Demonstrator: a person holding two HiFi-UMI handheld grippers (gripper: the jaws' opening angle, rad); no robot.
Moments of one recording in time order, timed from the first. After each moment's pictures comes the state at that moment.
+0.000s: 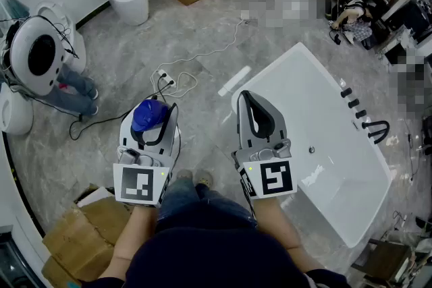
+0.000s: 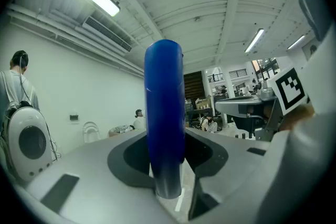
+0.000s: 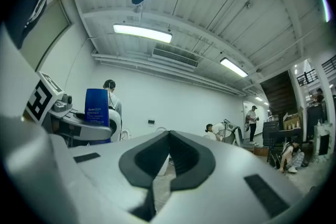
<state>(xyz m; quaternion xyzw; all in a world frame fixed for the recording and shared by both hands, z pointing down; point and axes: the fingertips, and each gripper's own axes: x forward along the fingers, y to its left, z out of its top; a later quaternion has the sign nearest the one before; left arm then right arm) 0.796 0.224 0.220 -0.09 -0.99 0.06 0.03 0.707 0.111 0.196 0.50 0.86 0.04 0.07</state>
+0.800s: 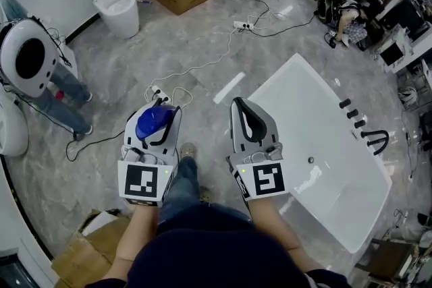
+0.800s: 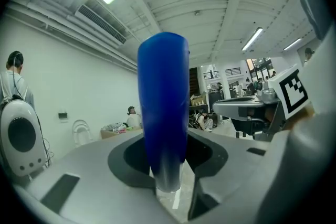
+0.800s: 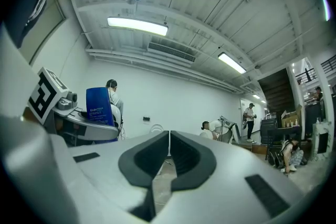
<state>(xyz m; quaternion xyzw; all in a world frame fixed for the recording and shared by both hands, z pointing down) 0.704 0.266 0.235 -0.05 -1.00 0.06 0.04 0.635 0.161 0.220 0.49 0.87 0.04 0.05</state>
